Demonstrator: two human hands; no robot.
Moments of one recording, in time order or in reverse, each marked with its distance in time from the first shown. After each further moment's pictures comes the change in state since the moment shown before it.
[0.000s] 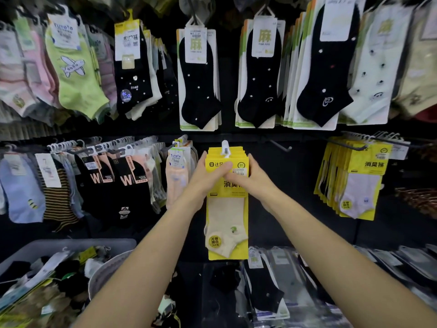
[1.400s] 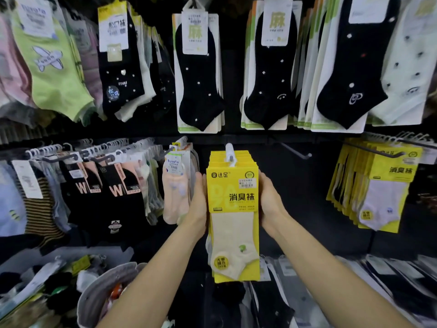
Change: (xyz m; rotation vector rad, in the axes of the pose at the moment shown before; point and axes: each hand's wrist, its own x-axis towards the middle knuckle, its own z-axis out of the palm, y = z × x) left_hand 0.009 -0.048 0.002 -0.393 0.001 -0.043; right_hand 0.031 0.052 0.010 0.478 0.105 0.260
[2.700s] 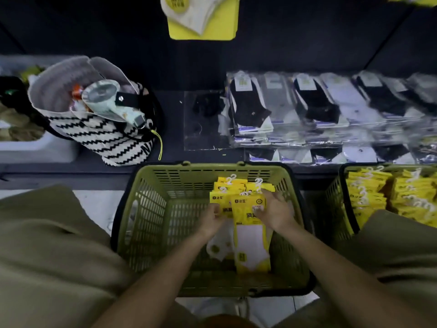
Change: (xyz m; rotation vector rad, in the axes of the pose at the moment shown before) left_hand -0.354 -0.341 -0.044 0.725 -0.043 -0.875; right_hand -0.252 0.365 -0.178 -1.259 -0.156 0.562
